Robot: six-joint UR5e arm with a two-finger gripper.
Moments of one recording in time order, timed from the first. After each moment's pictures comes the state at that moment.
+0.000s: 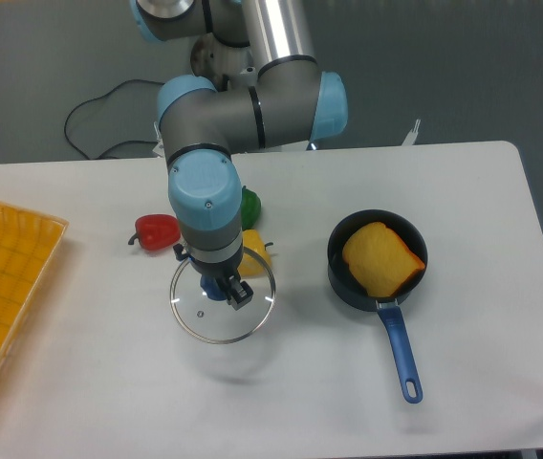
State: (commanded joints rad) arm 2.27 -1.93 -1.52 -1.31 1.54 1.17
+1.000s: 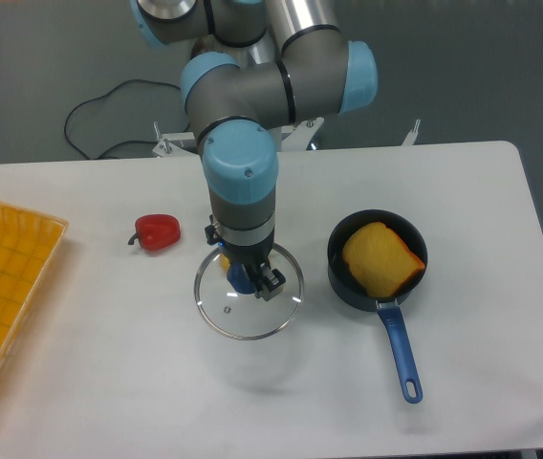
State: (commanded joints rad) arm 2.35 -1.91 -1.48 -1.31 1.55 1.26
